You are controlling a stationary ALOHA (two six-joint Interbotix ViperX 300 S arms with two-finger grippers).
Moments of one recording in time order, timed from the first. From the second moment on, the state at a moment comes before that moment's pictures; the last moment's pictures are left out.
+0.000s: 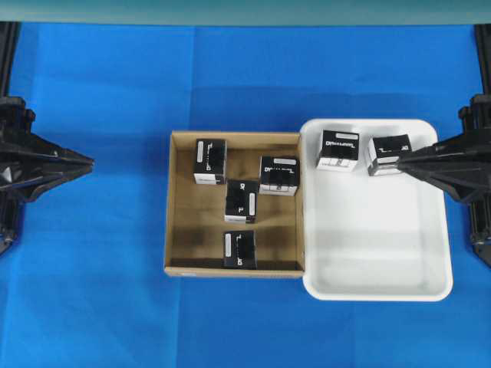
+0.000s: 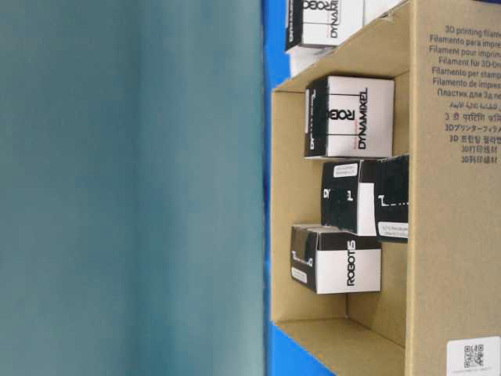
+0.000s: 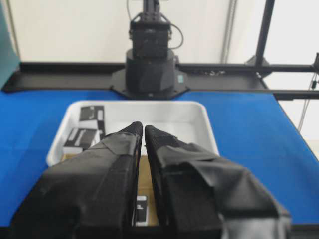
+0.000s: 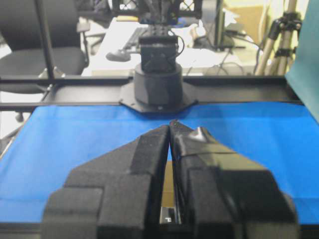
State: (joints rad) left arm 0.00 -0.97 1.17 0.00 -0.29 0.00; right arm 0.00 -0.96 1.17 0.00 -0.29 0.00
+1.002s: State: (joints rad) left arm 0.00 -1.10 1.07 0.01 0.34 -0.01; right arm -0.12 -0.11 0.27 0.28 0.57 0.69
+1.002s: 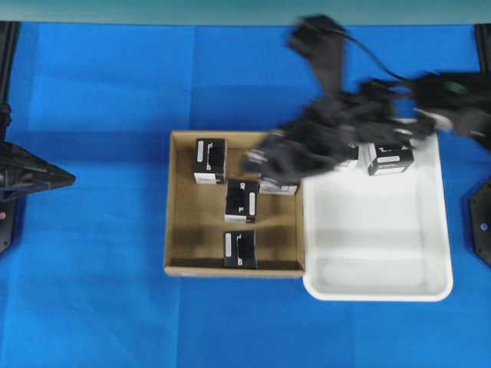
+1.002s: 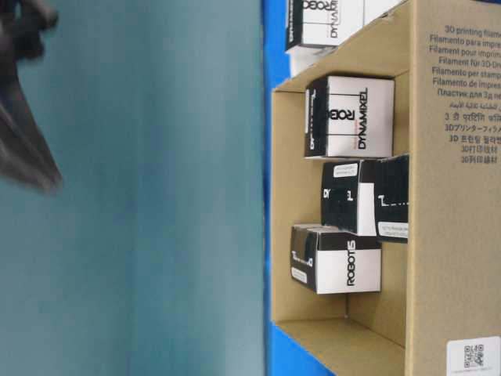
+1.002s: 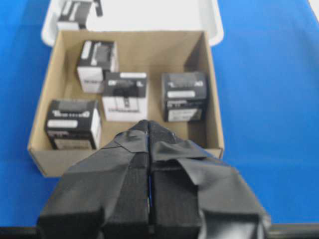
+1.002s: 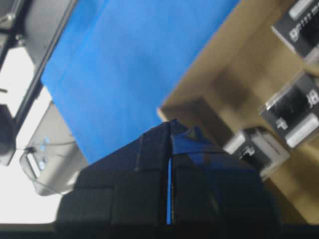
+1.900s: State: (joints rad) left arm -0.02 -1.14 1.06 0.01 0.44 0.00; right arm -0.16 0.24 -0.04 0.00 0.89 1.27
